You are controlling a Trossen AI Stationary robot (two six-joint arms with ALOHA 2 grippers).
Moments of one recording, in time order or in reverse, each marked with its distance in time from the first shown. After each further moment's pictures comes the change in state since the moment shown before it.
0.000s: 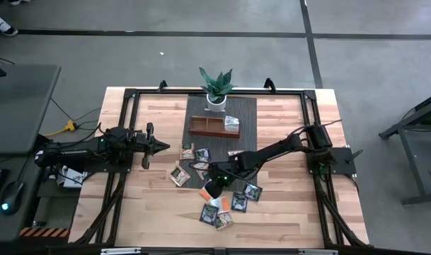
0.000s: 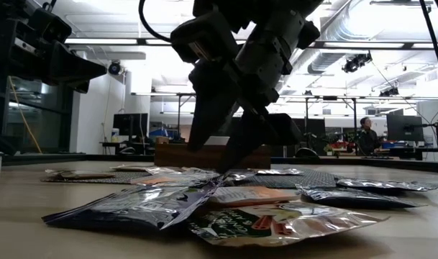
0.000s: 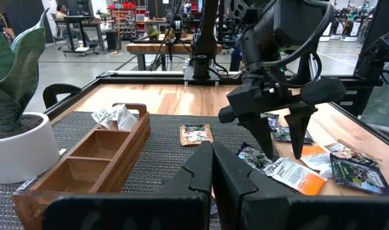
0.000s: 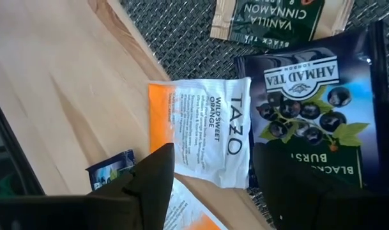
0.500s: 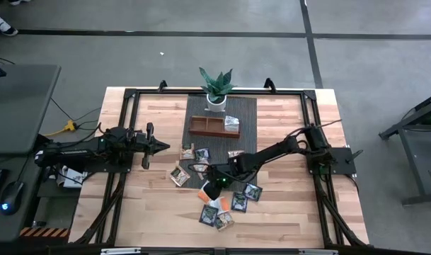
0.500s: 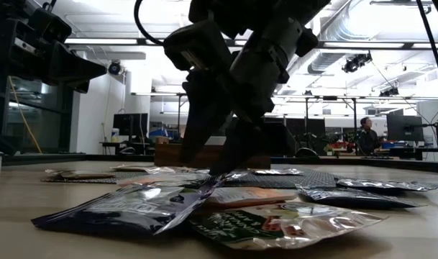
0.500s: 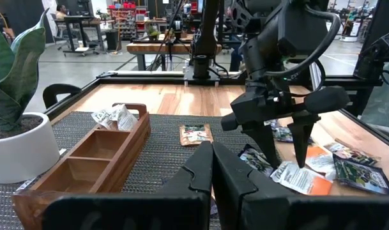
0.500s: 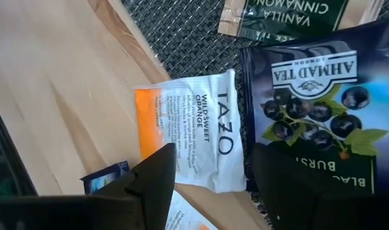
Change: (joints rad) left arm 0.000 0.000 0.000 0.000 0.000 0.000; right arm 0.006 0.039 0.001 0.054 0.015 0.004
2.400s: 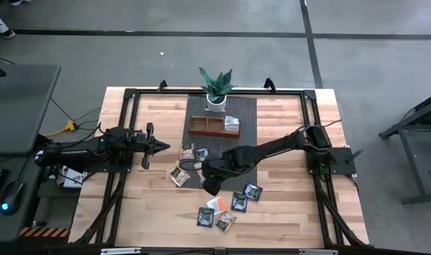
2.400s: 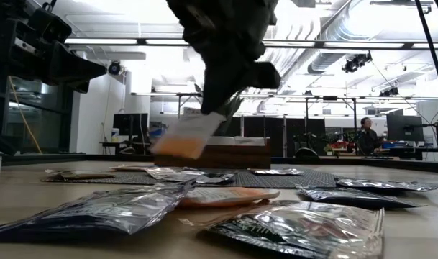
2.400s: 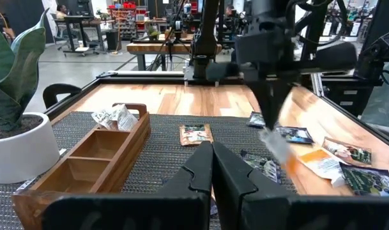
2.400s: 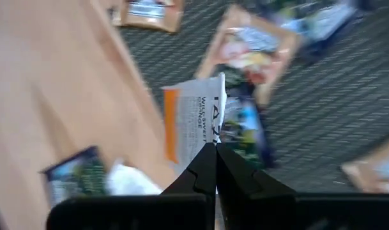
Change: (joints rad) left arm 0.000 0.000 0.000 0.000 0.000 0.000; right arm -0.004 -0.032 0.320 -0.519 0.208 -0.245
